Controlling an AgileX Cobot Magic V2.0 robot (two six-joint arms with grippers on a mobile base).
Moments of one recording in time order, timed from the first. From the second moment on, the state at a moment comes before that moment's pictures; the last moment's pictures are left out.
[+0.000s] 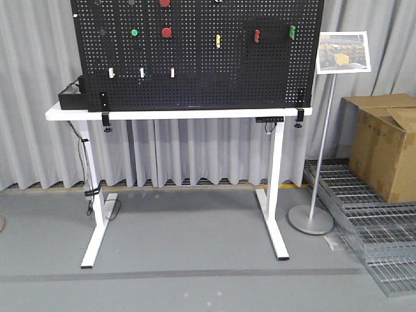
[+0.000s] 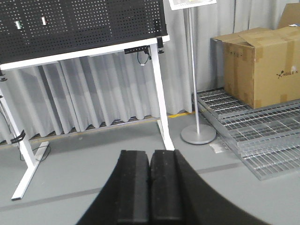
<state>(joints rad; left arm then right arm) -0.23 -0.01 0.03 -0.01 -0.03 0.11 -0.05 -0.02 0.03 -0.14 0.15 0.27</state>
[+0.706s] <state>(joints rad) -0.23 -0.01 0.03 -0.01 -0.03 0.11 -0.05 -0.02 0.03 -0.14 0.15 0.27</state>
